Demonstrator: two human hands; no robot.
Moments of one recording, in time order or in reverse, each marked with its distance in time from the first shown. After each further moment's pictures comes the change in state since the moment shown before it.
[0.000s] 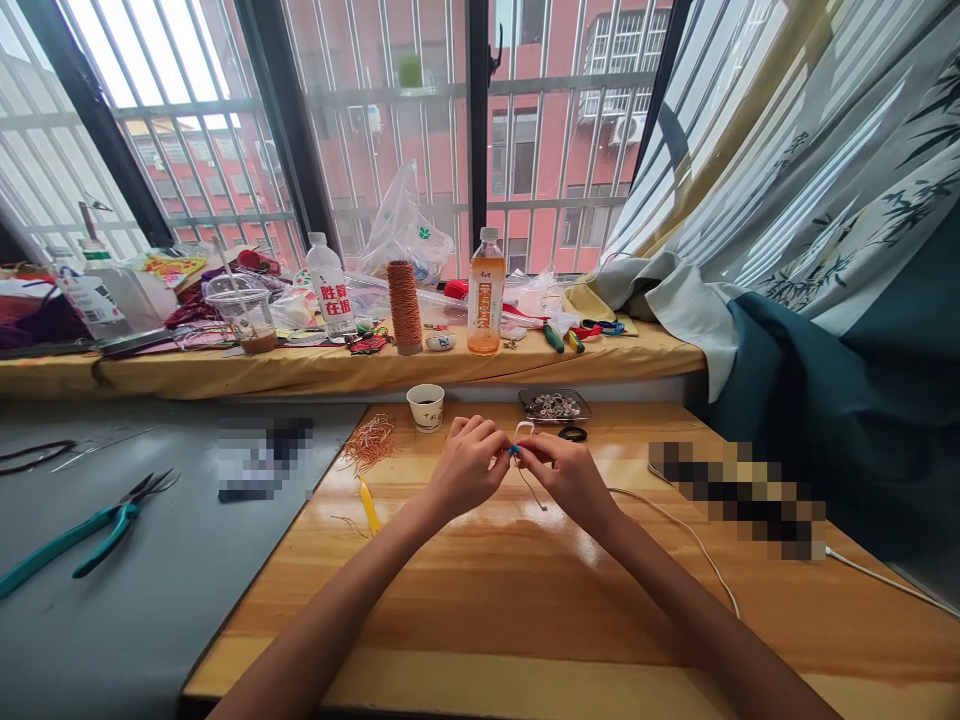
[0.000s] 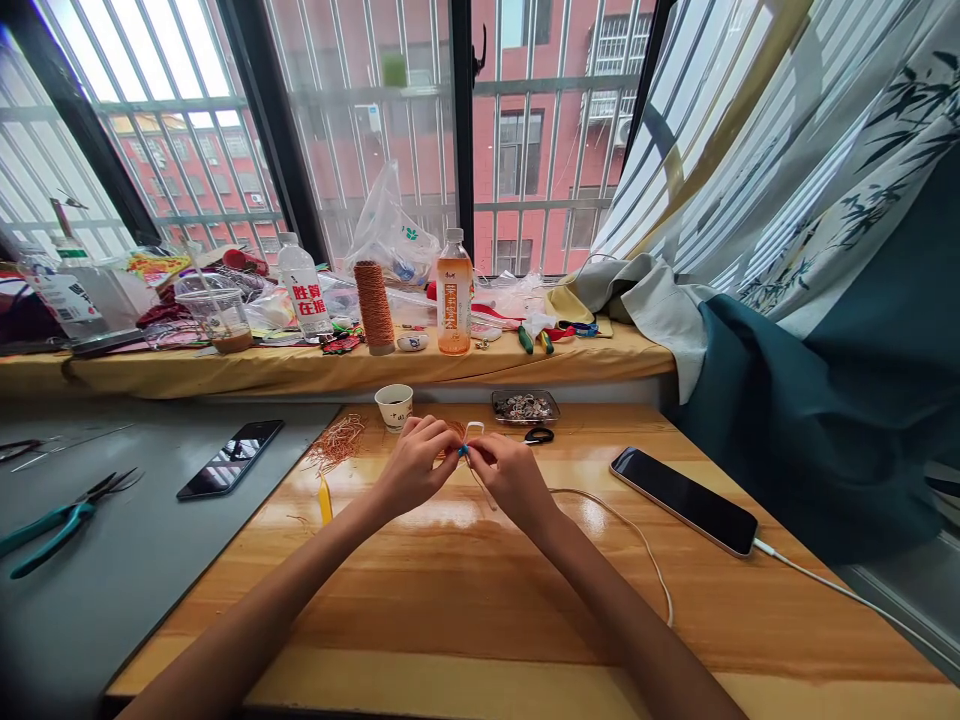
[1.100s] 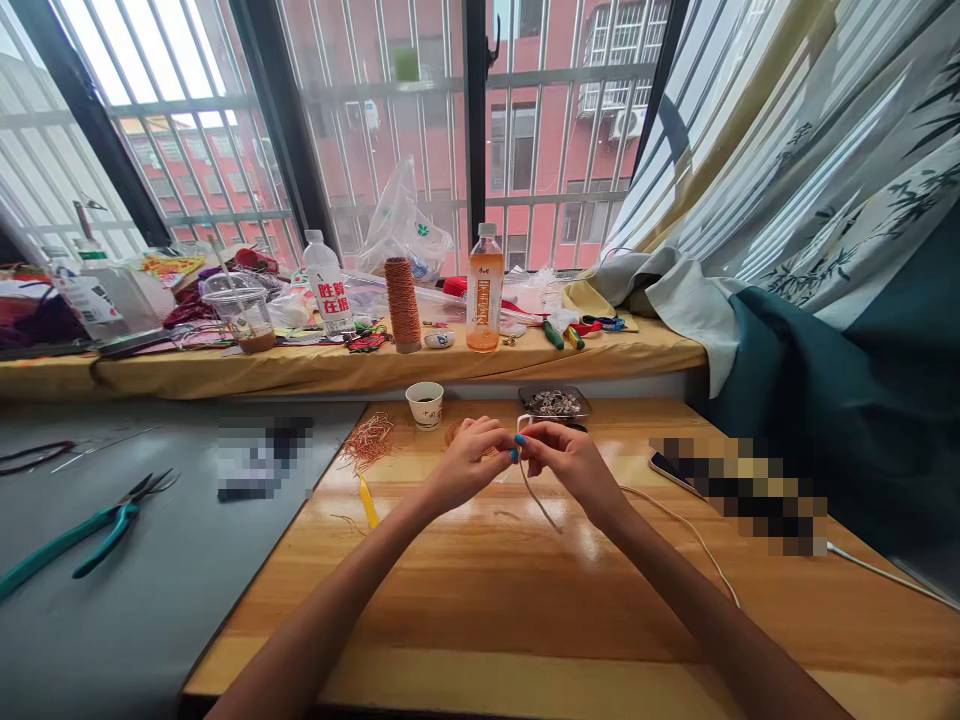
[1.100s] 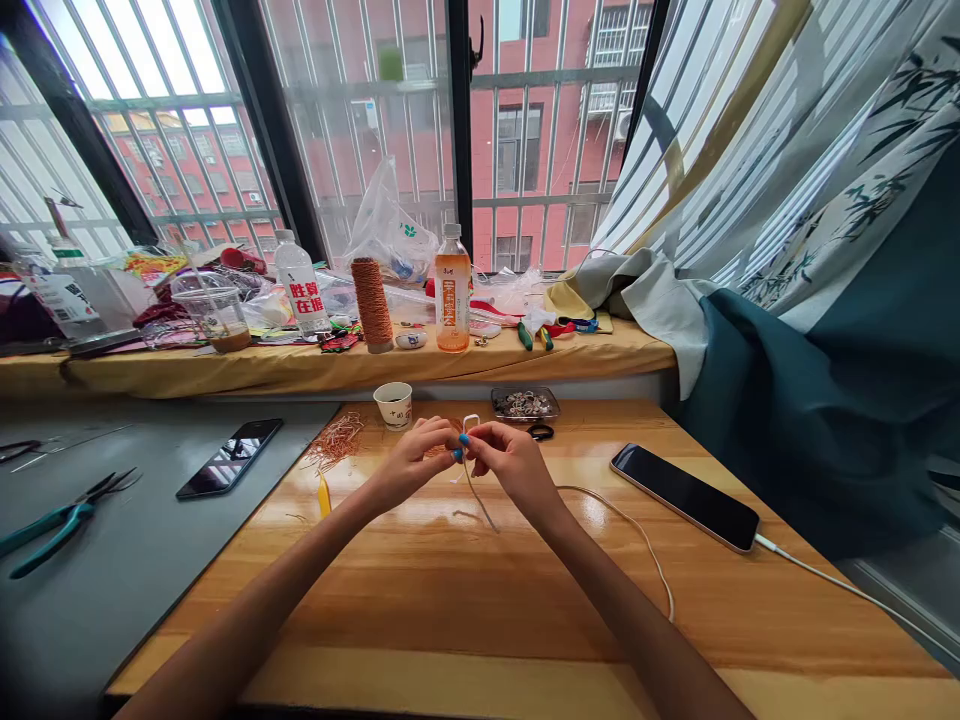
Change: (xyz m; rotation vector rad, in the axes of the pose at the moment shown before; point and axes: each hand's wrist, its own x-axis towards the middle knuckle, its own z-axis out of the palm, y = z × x) left_hand 0.006 0.003 -0.019 -0.411 -0.166 -0.074; right_hand 0.005 -0.011 -0.008 0.615 -0.028 0.343
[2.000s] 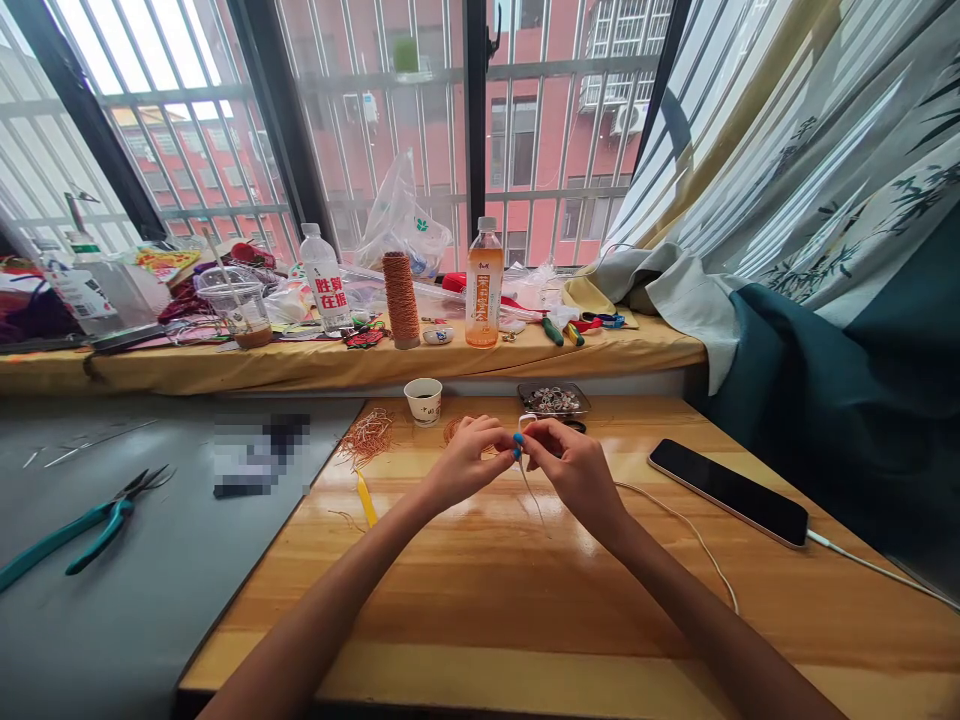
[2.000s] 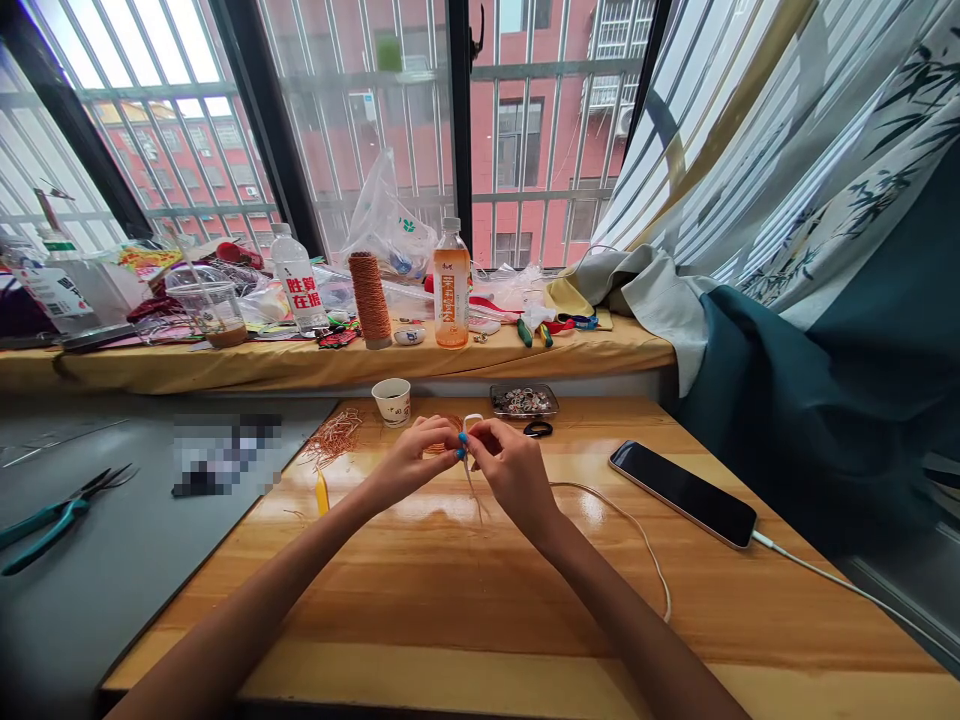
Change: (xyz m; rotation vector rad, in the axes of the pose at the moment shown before) left_hand 0.001 -0.003 0.005 -0.041 0.009 -0.001; right_hand -0.009 0.001 0.004 -0.430 0.154 -0.225
